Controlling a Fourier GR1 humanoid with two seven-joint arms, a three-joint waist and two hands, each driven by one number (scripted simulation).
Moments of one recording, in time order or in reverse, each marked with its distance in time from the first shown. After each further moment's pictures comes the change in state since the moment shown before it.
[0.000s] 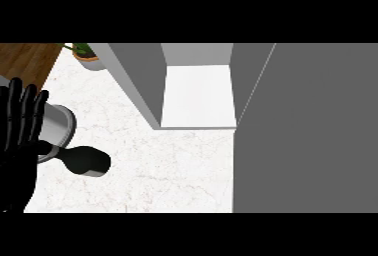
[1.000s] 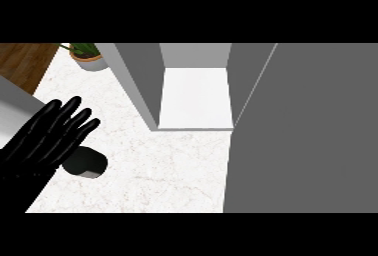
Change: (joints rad) left arm -0.050 0.144 -0.038 -0.128 0.637 -0.237 0.480; right arm 0.268 -0.032 0.238 -0.345 -0.166 0.158 0.232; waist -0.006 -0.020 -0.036
